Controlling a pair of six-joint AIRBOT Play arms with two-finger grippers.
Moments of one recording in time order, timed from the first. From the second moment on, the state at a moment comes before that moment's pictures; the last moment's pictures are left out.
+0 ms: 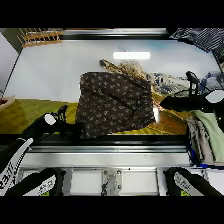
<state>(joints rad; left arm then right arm) -0.08 -1.21 0.54 1.03 -0.88 -1.54 -0.19 -1.10 0.92 -1.02 1.08 1.31</state>
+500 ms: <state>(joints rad) -0.11 -1.15 0.57 1.03 -0.86 -1.54 -0.16 -1.13 0.58 -0.97 0.86 1.69</state>
